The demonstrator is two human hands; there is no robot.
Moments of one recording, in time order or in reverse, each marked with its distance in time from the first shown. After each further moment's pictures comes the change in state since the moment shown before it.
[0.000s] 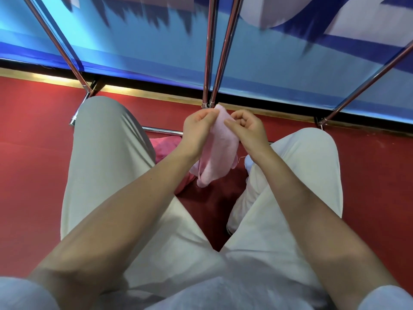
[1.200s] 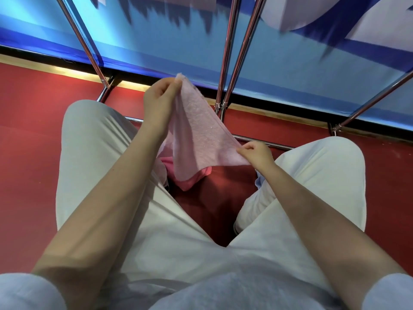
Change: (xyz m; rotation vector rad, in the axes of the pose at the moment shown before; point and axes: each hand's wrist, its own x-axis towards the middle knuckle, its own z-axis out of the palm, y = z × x) left_hand 0.010 0.046 -0.098 0.111 0.230 0.244; right_hand 0.001 0.075 0.006 -0.544 -0.020 0.301
